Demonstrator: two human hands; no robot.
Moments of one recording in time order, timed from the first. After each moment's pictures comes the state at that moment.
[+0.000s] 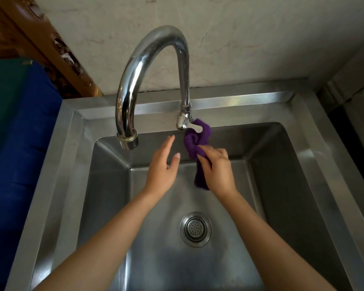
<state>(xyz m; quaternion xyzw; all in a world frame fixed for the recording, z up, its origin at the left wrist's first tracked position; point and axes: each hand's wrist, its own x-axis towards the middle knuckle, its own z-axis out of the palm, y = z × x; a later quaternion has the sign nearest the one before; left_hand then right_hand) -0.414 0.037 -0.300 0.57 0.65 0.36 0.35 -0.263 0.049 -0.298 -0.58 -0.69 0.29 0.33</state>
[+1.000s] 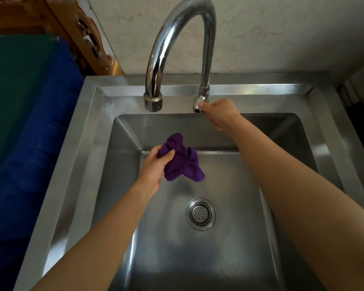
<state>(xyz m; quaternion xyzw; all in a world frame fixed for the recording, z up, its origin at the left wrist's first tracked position) -0.444 -0.007 -0.304 0.19 0.61 0.51 0.58 -0.297 0.129 -0.230 -0.65 -0.53 0.52 0.19</state>
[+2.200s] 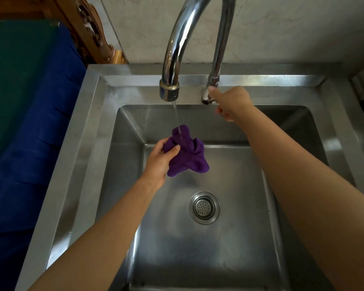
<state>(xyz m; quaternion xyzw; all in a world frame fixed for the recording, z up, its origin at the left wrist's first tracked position) -0.450 -0.011 -0.321 0.21 0.56 0.52 0.61 -0.299 0.126 -0.223 -0.68 -0.53 0.47 0.20</state>
